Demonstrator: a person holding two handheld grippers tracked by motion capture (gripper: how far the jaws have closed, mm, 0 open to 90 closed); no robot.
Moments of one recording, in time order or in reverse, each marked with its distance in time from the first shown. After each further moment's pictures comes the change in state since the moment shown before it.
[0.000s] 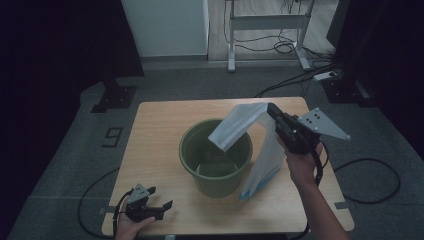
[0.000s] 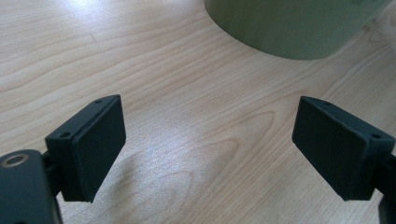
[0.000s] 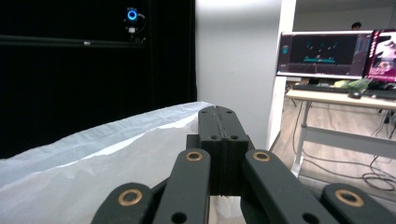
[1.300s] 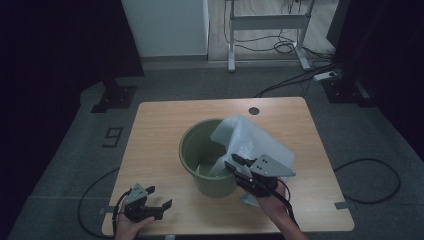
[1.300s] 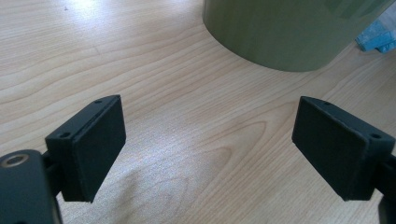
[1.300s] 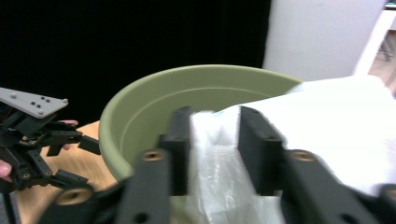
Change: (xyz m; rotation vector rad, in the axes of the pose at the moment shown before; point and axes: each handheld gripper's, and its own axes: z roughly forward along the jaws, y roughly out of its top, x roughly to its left) left arm -0.003 0.004 -0.007 -0.032 0.002 -0.011; right arm 0.079 -0.095 -0.006 0.246 0.264 -0.035
